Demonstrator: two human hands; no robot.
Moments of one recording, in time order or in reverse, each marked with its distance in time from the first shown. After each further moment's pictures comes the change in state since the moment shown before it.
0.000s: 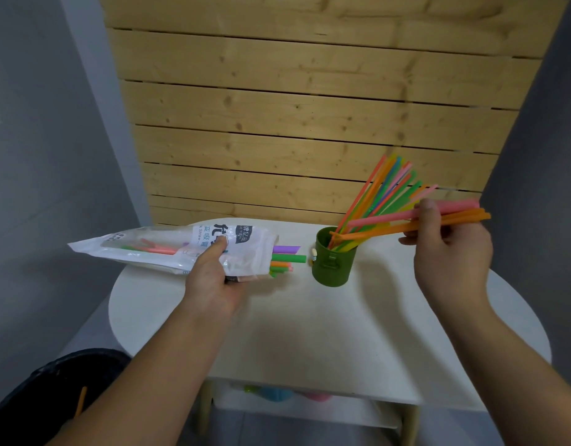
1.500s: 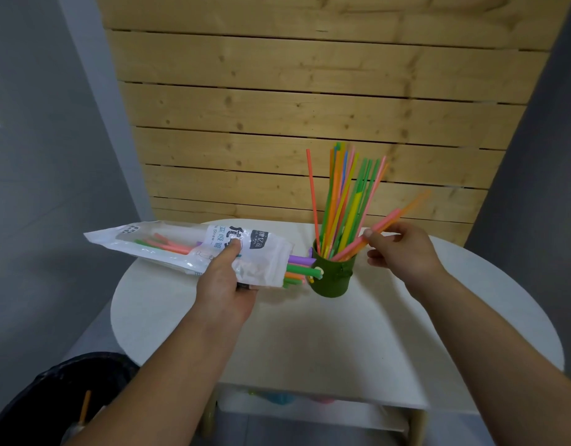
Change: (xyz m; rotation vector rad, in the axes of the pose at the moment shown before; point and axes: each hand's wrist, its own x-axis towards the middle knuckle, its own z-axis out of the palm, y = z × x) left_hand -0.007 -0.011 0.002 0.056 -0.107 0.041; right_hand 0.035 0.057 0.049 0.039 -0.406 0.426
